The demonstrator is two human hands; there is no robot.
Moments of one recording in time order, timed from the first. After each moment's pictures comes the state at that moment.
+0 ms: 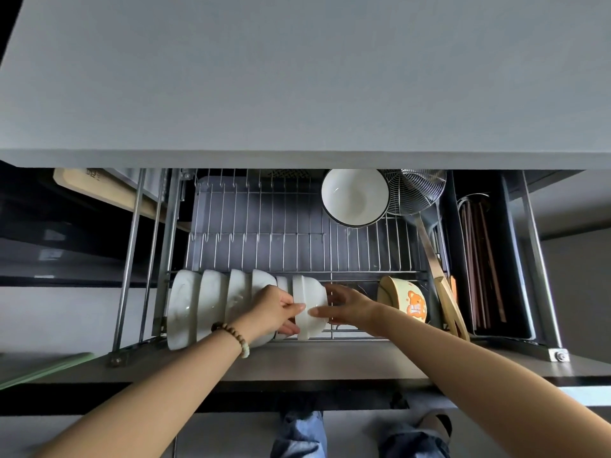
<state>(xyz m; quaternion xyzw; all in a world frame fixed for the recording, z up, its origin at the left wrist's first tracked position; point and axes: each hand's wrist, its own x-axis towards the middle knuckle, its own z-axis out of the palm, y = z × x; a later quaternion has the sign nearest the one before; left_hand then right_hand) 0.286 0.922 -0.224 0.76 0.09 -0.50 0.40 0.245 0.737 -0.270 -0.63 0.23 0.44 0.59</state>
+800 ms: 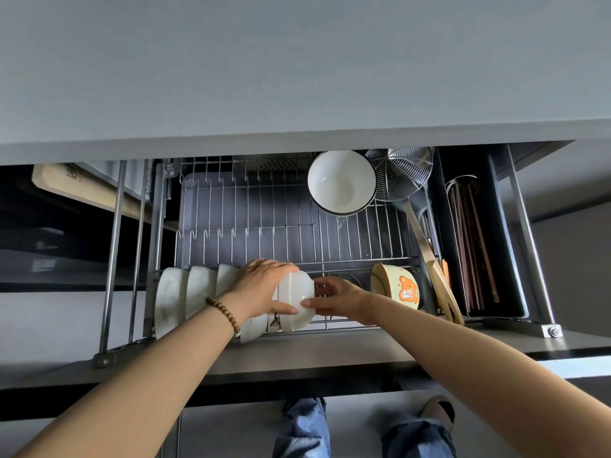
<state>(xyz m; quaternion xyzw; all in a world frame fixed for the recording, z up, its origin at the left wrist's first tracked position) 0.313 0.923 -0.225 0.87 -0.32 -0.36 0.09 0.240 0.737 -0.283 -0.61 0.25 0.44 0.62</state>
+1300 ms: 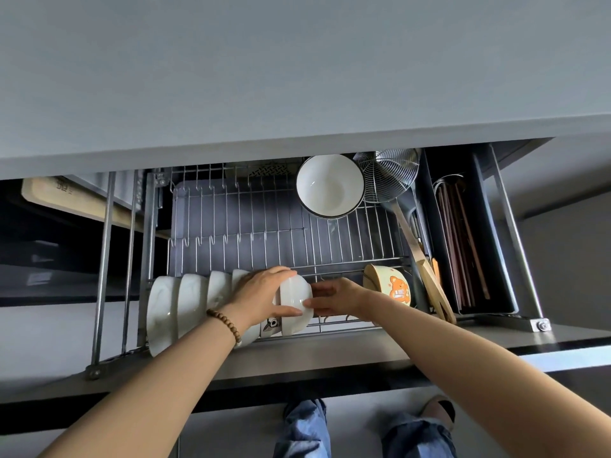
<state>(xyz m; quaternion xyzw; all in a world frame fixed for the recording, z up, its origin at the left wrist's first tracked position) 0.302 0.910 -0.226 0.87 -0.27 -0.39 0.14 0.242 0.726 -0.266 -0.61 0.26 0.44 0.60</state>
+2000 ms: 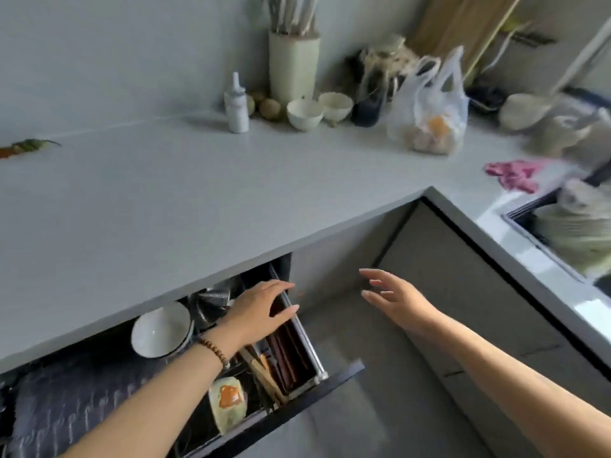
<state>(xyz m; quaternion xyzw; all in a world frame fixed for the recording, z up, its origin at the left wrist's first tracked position) 0.263 0.591 -0.002 0.83 -0.47 -0.23 0.18 0.084 0.380 0.026 -0.86 0.30 0.03 0.41</state>
